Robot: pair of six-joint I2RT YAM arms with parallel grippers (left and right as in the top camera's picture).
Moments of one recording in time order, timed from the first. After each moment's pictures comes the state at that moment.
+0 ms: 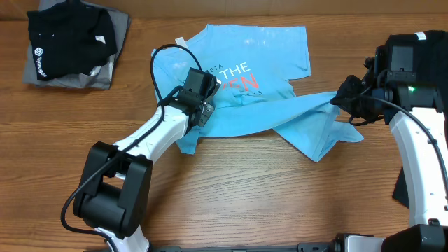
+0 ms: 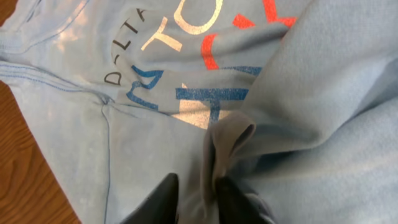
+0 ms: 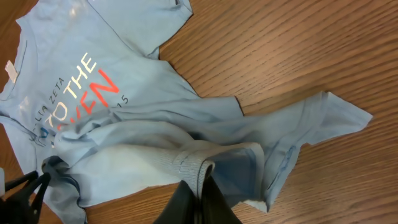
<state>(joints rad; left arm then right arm) -0.39 1.86 1.17 -0.36 -0.21 0.24 -0.08 1.50 1.37 -1.00 -0.19 0.46</state>
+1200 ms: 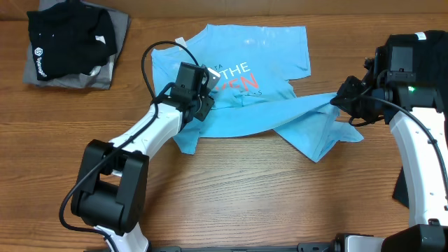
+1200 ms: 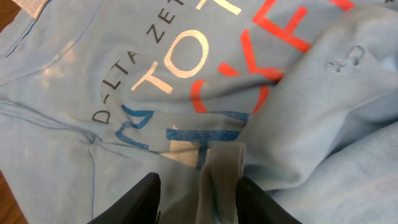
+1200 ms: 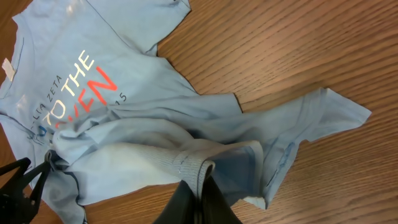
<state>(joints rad) -0.34 1.87 1.17 -0.26 -0.04 0.24 -0.08 1.50 1.37 -1.01 -0.19 0.46</state>
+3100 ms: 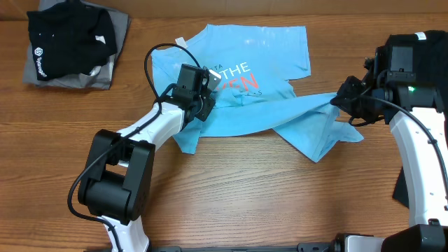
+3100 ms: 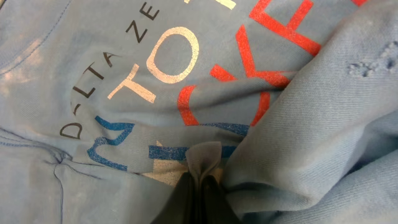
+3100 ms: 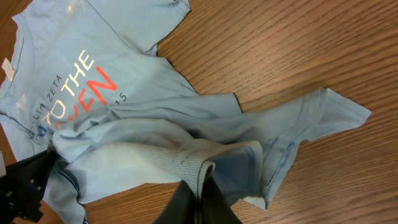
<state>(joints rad) -0.33 1.95 1.17 -0.19 0.00 0.25 -0.08 1.50 1.37 -1.01 -0.19 0.46</state>
